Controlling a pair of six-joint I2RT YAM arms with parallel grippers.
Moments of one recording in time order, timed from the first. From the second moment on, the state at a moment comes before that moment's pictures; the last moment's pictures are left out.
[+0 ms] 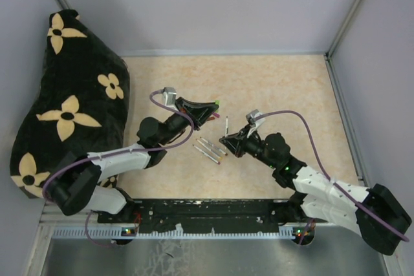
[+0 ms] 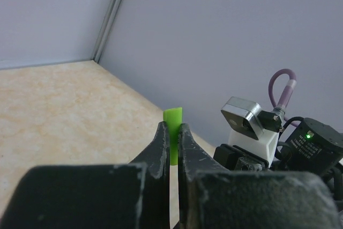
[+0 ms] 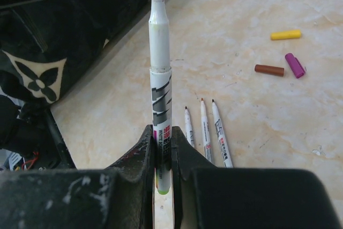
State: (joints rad) left arm -0.76 1.37 0.57 1.20 0.20 -0.58; right arm 0.77 0.92 0.30 0.54 -0.13 0.41
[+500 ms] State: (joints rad) left arm -0.76 1.44 0.57 1.28 0.24 -0.66; right arm 0.79 0.95 0.30 0.57 -0.15 0.40
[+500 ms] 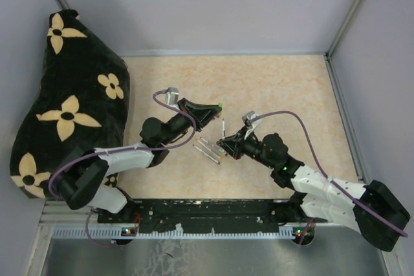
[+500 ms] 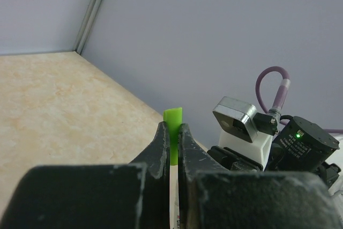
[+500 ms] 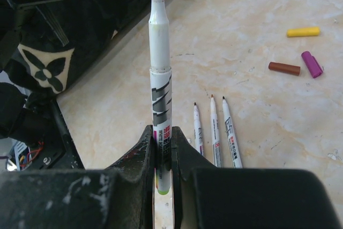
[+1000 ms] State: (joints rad) left arm -0.76 1.46 0.57 1.31 0.26 -0.69; right arm 0.80 0.96 0.30 0.57 -0.16 0.38
